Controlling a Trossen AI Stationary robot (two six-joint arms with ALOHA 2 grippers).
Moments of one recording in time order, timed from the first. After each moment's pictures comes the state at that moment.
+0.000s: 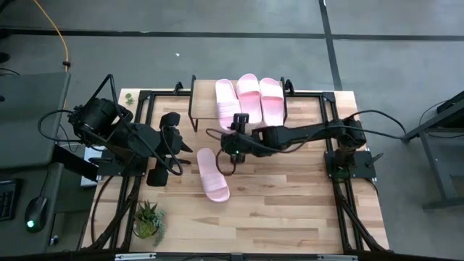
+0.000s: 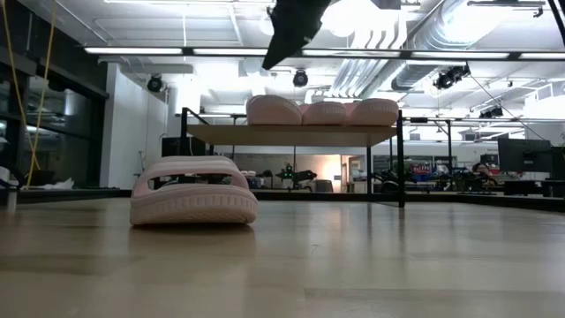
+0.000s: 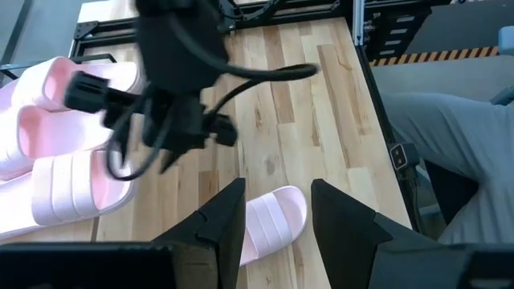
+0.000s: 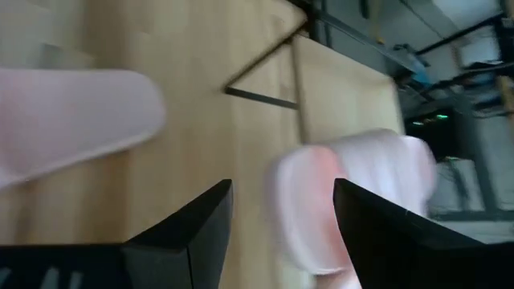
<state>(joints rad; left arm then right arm) -0.33 1.60 2.34 -1.57 -0.29 -0.21 0.12 1.87 1.72 -0.73 0.62 -0.25</state>
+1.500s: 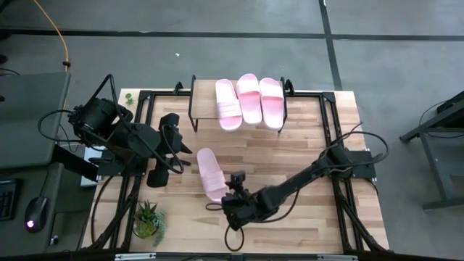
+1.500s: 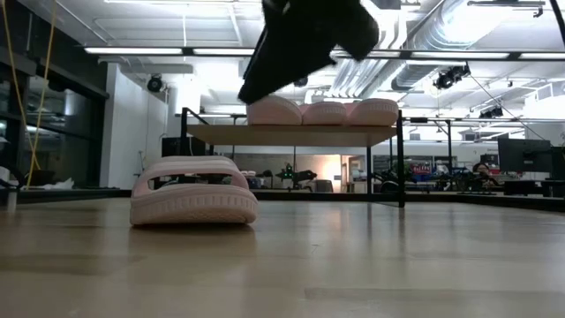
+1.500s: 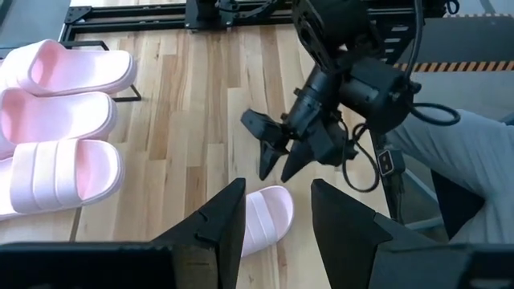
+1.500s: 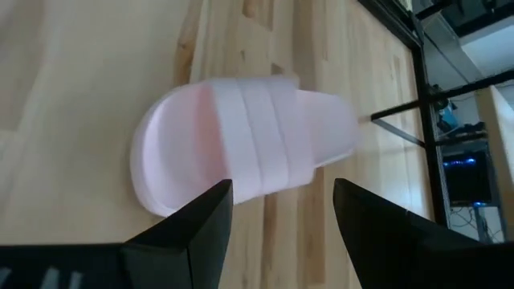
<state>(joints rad) -0.33 1.60 2.34 -1.57 -0.27 -0.29 0.50 2.13 1.72 -0.66 0.76 0.02</state>
